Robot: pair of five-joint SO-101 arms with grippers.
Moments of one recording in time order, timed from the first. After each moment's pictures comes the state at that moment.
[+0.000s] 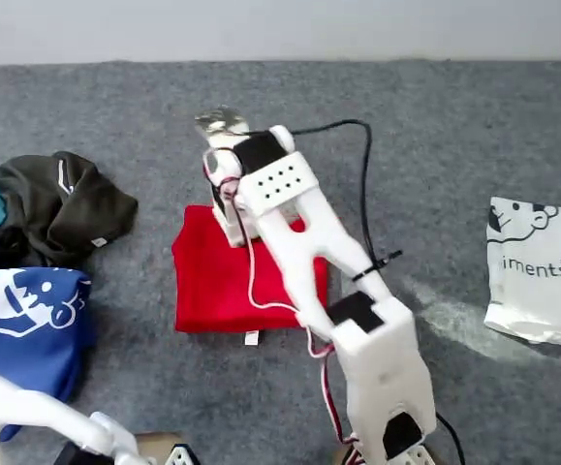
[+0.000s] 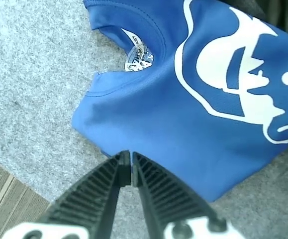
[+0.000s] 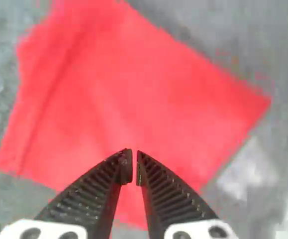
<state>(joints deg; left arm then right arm) -66.5 -29.8 25.4 87.8 -25.5 -34.4 29.5 -34.6 100.5 -8.8</state>
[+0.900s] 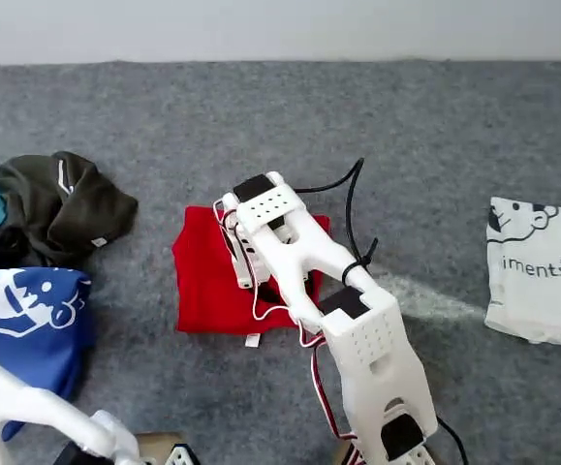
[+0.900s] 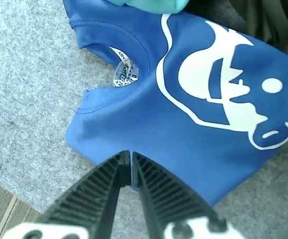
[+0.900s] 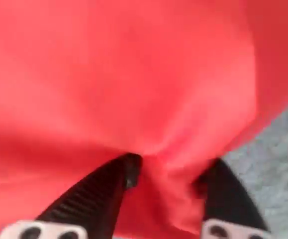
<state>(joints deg) -62.5 -29.8 25.6 86.2 -25.5 -34.1 43.3 -21.4 93.5 -24.9</state>
